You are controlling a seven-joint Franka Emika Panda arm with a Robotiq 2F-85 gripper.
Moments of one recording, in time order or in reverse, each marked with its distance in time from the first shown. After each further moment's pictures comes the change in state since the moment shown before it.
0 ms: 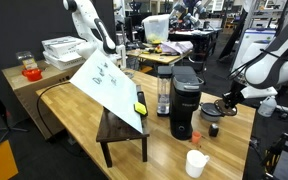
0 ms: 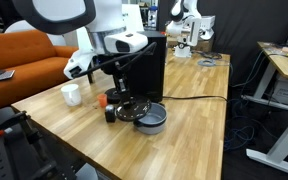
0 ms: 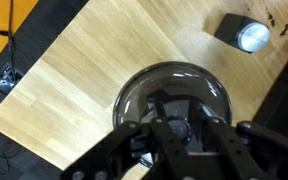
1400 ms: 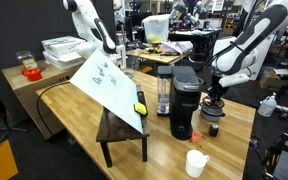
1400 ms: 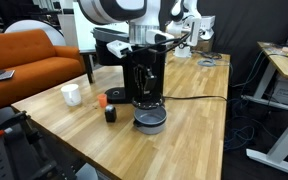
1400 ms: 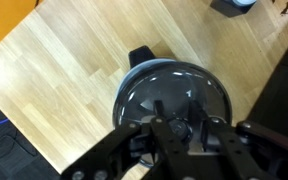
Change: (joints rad) arm -0.025 0.192 0.031 0.417 -0.118 -0.420 0.010
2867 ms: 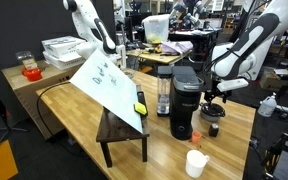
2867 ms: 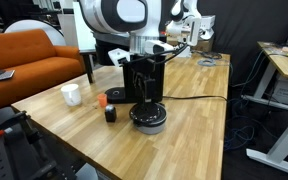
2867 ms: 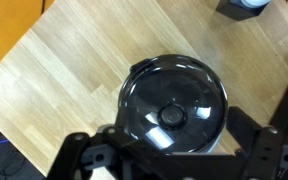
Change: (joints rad) arm -0.002 0.060 0.001 0.015 0.011 0.003 0.065
